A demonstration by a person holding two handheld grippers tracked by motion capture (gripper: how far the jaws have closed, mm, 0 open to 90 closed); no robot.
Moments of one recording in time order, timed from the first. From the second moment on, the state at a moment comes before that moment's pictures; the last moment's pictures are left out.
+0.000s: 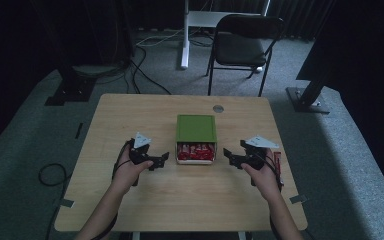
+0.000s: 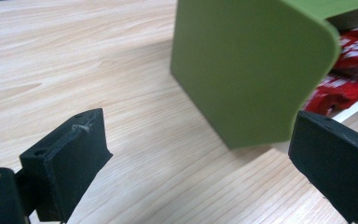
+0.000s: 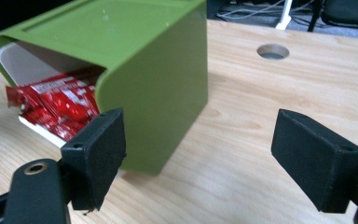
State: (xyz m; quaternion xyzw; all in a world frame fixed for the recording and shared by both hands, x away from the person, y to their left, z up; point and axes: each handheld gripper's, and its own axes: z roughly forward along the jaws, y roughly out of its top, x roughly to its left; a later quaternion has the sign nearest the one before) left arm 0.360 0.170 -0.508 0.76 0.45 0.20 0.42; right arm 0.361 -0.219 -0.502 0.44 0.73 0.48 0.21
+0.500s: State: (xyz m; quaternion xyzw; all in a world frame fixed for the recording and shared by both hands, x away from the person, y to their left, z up) left arm 0.347 0.200 -0.527 0.75 0.49 0.21 0.40; right arm 0.349 -0.243 -0.524 0.47 0.73 0.45 0.22
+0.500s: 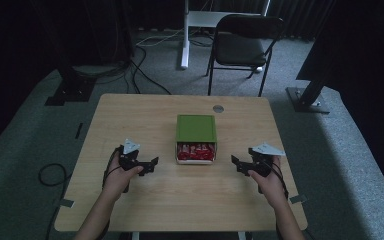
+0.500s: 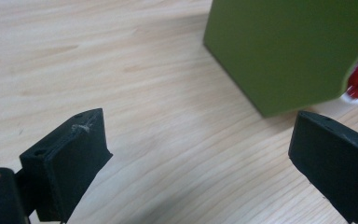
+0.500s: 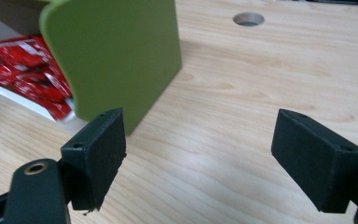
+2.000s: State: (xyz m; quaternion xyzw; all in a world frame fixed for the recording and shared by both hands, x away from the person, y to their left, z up) left arm 0.301 0.299 -0.562 0.67 0.61 0.26 0.33; right arm 0.312 -0.276 -0.574 0.54 0.71 0.38 0.23
